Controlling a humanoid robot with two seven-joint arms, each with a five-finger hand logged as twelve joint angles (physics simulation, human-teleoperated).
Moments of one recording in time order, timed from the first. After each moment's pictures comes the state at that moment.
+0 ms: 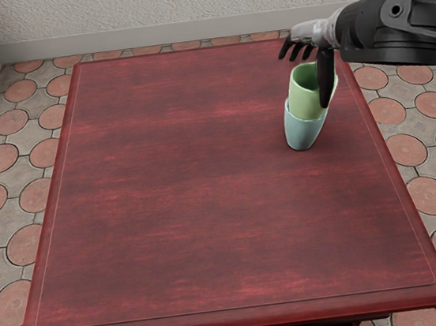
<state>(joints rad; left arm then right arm) -0.08 0.00 0.49 -0.20 0.22 0.17 0.44 1.74 -0.52 -0.30 1.34 -0.59 0.07 -0.61</state>
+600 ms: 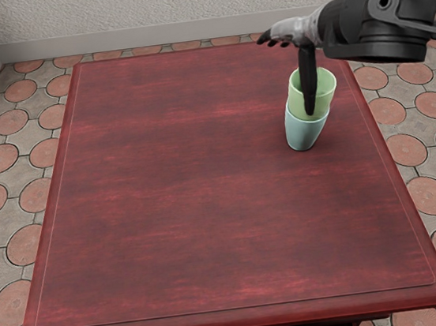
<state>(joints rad) -0.06 0.00 0.48 -0.21 0.22 0.17 0.44 1.74 -0.49 -0.23 1.35 -0.55 0.07 -0.61</state>
